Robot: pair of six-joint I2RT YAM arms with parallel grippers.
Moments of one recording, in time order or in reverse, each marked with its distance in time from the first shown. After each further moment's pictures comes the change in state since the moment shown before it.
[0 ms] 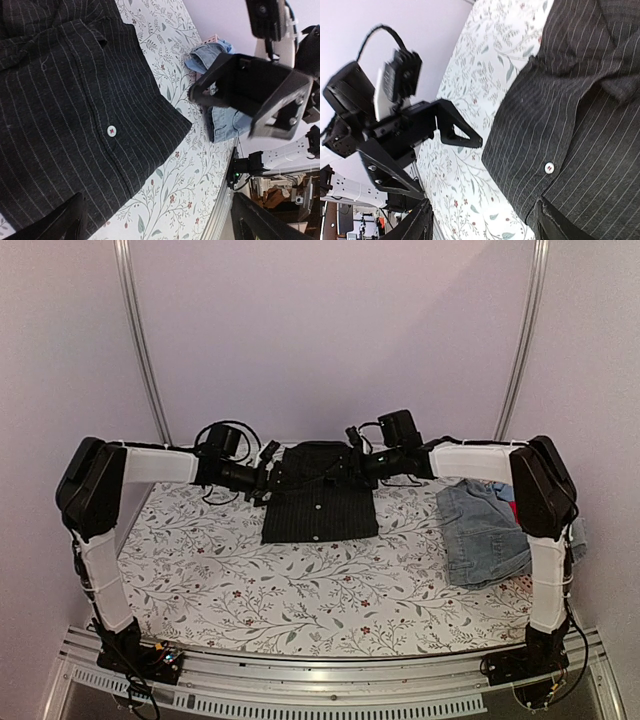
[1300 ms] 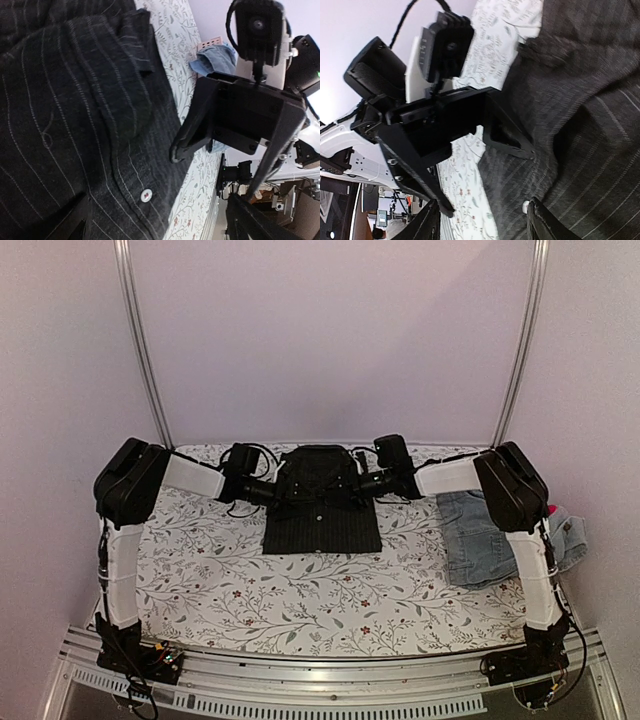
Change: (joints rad) left arm -0.048 0.242 0.063 0.277 0.081 -0.204; right arm -0.023 0.200 -0.006 0.253 -0.256 0.101
